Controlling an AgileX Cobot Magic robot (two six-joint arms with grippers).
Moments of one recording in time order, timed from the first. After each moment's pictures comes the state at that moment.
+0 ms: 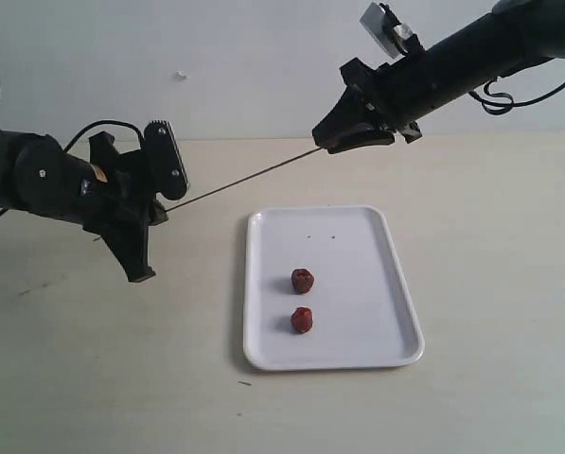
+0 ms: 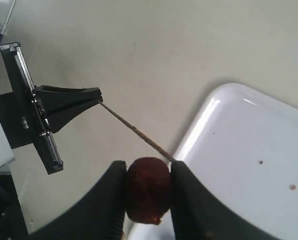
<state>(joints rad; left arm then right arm) -0.40 1.88 -1.03 -0.12 0.09 1.04 -0.03 2.21 -1.80 1.00 1.22 -0.65</state>
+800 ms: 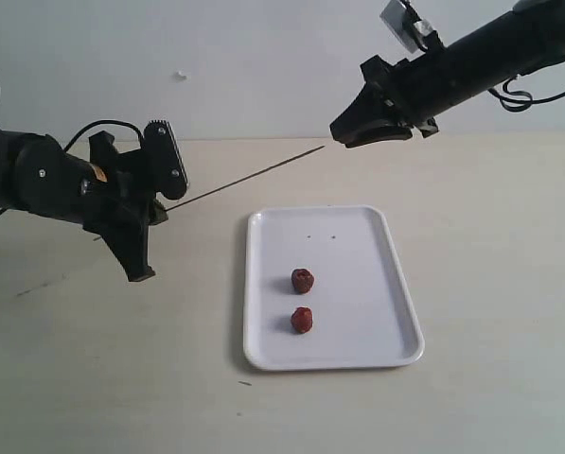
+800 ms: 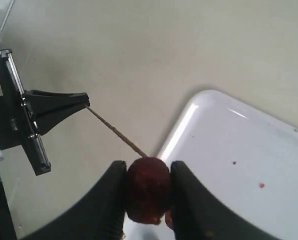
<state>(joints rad) -0.41 1.88 -1.03 -0.12 0.09 1.04 -0.07 2.21 -1.80 1.01 1.22 -0.70</state>
